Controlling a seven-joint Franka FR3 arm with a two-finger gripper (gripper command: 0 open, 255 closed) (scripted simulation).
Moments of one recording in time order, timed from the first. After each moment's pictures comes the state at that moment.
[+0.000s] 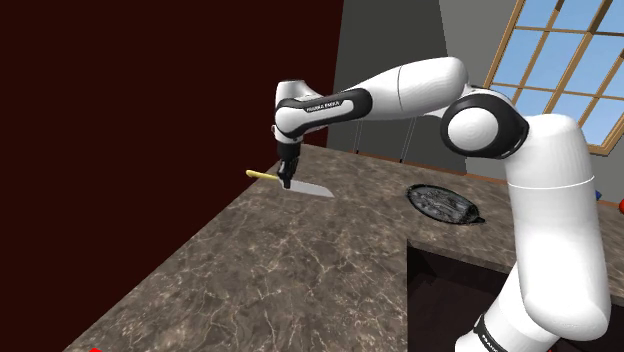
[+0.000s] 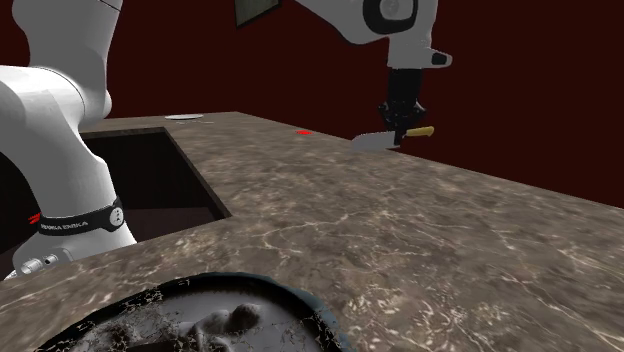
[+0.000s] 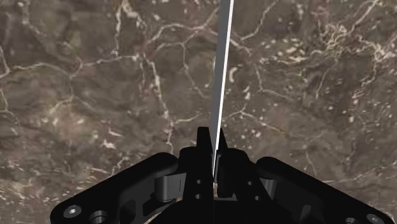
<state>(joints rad) 0.14 0.50 0.07 -1.47 -0.02 1.95 -0.32</state>
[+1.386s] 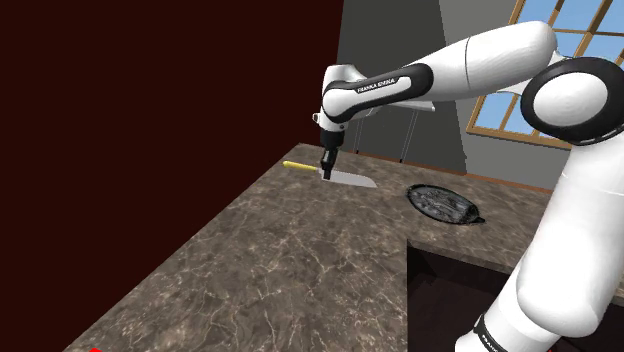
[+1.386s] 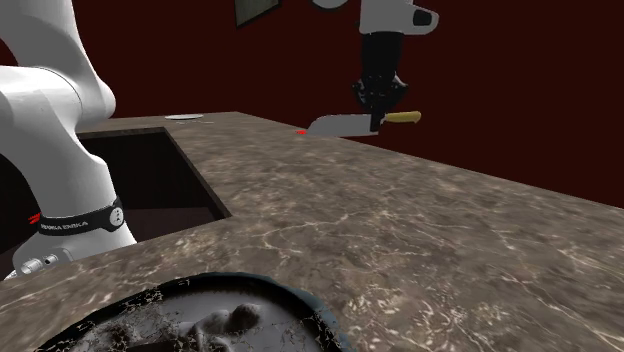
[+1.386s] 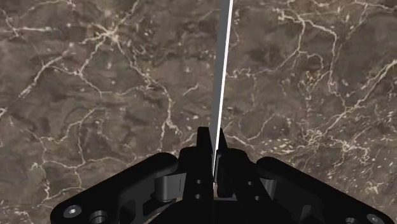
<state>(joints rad) 0.03 0.12 0.03 -1.87 0.00 1.98 -0.47</state>
